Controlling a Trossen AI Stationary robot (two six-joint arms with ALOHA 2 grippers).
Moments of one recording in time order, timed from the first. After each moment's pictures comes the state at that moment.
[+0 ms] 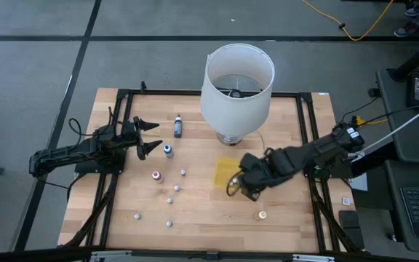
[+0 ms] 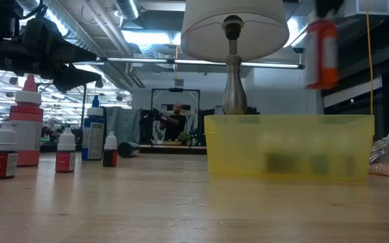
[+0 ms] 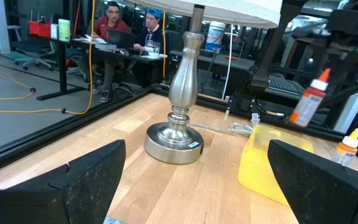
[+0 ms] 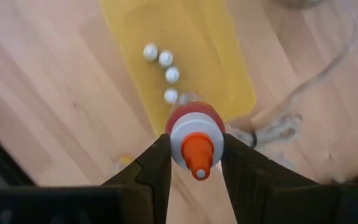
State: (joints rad) left arm 0.27 0.02 0.01 0.02 -0.04 -0.20; right arm 0.43 1.73 1.72 -1.46 0.18 0.98
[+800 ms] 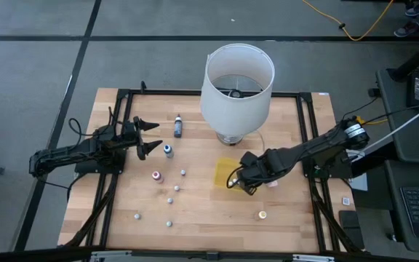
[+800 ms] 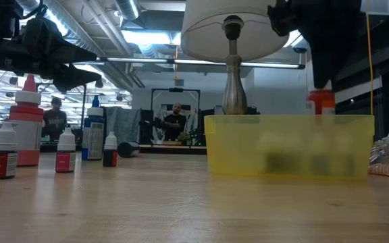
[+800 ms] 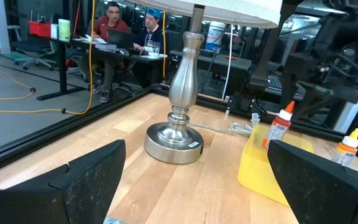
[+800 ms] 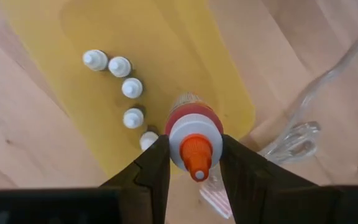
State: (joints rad) left arm 0.27 0.02 0.01 0.02 -0.04 -0.20; right arm 0.35 1.65 1.31 -1.15 0.19 1.01
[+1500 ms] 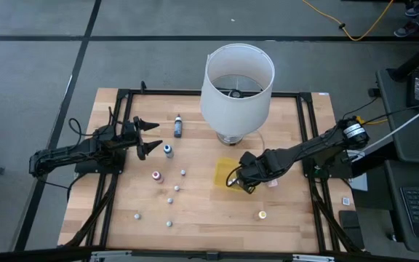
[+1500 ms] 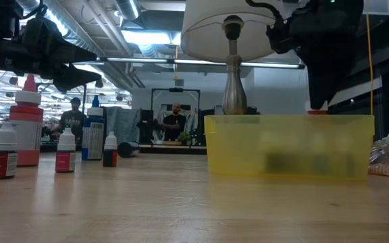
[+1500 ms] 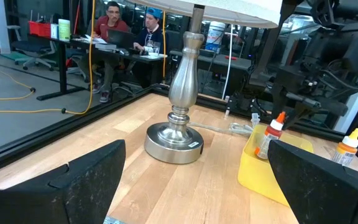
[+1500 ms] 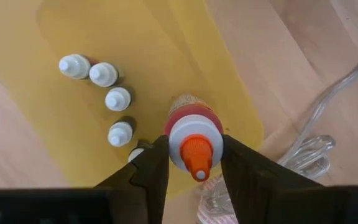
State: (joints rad) left arm 0.27 0.02 0.01 0.02 -0.04 -0.20; right arm 0.33 1.65 1.21 -1.04 0.21 0.99
